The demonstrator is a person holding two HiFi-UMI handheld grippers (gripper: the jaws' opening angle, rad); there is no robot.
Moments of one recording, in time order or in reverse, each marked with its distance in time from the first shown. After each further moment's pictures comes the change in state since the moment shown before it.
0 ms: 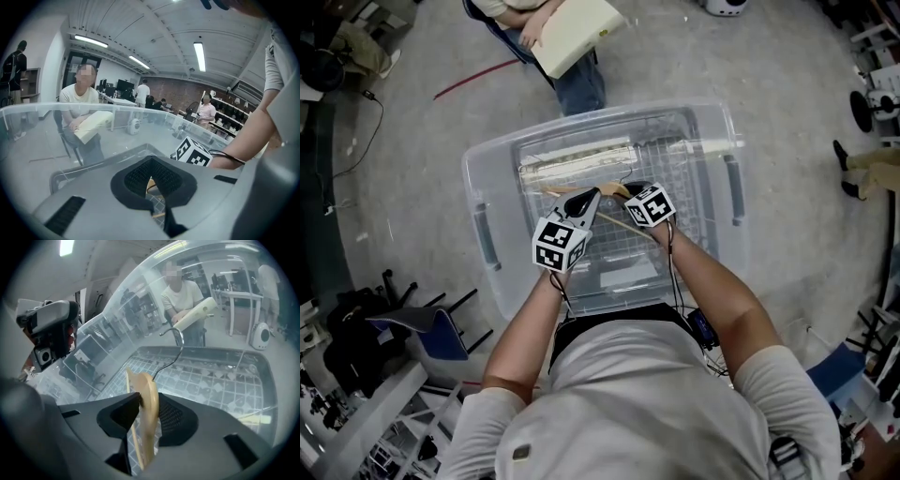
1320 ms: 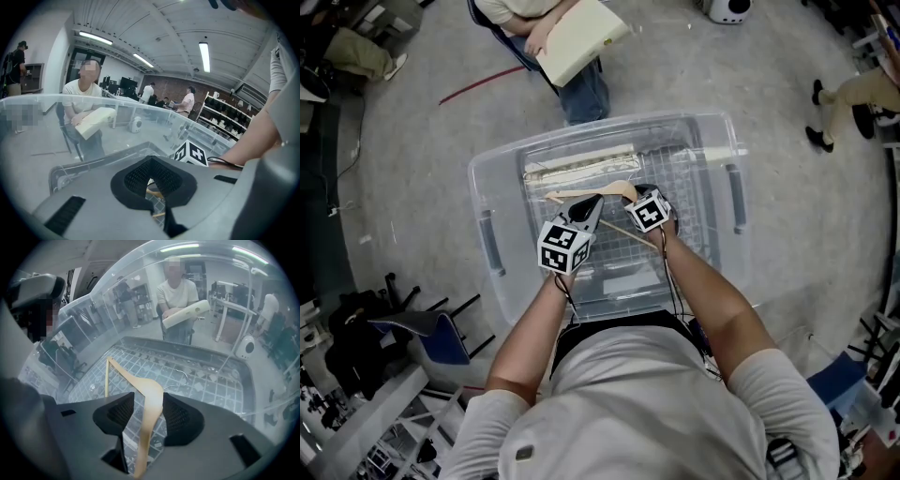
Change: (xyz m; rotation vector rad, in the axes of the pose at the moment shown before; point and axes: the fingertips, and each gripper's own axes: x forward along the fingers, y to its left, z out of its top) left arm 0.008 0.014 -0.008 -0.050 0.019 0.015; right arm 0.016 -0.043 -0.005 -0.079 0.072 -0.243
